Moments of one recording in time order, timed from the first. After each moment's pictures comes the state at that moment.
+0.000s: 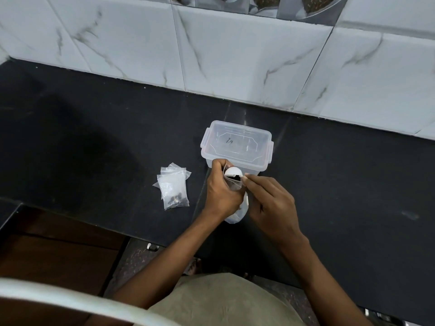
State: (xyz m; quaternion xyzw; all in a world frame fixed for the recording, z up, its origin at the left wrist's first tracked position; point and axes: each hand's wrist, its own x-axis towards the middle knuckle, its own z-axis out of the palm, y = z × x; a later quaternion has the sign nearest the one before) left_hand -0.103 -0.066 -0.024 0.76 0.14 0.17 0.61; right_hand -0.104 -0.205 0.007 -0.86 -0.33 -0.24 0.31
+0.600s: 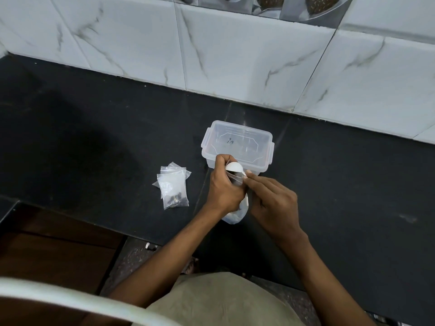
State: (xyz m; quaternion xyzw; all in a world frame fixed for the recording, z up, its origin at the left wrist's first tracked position) left_hand -0.094 -0.065 -0.015 0.75 0.13 0.16 0.63; right_hand -0.097 -0.203 0.007 -0.83 -0.33 -0.29 0.34
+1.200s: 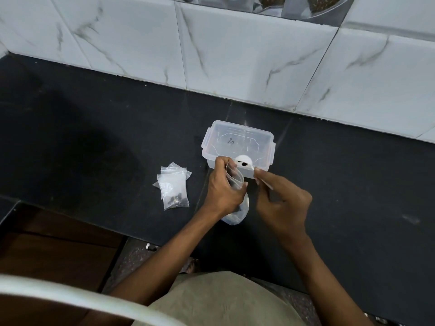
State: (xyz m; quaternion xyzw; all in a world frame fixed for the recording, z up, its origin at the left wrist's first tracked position) left_hand -0.093 -0.058 -0.025 0.79 0.12 0.14 0.59; right_hand -0.097 -0.201 0.025 -0.82 -0.23 -0.23 0.47
